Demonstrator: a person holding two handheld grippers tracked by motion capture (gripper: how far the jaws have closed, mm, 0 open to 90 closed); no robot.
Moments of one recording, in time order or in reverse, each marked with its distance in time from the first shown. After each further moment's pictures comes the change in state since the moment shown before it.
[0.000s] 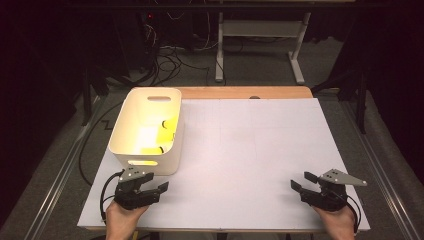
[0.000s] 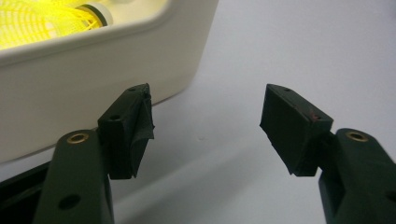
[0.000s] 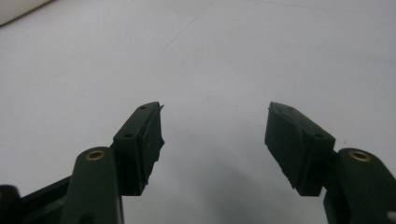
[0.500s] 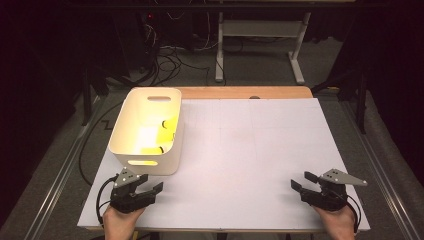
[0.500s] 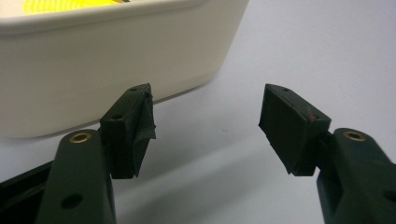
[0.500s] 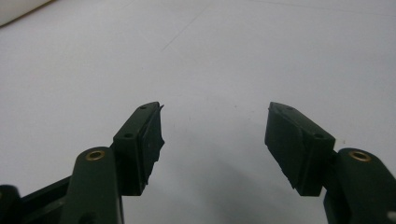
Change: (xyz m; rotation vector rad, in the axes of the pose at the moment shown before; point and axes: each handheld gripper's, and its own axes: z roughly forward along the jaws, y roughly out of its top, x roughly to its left) left arm 0.006 -0.015 -0.002 -0.052 0.060 -0.038; right arm -0.001 0.000 0.000 0.000 0.001 0.003
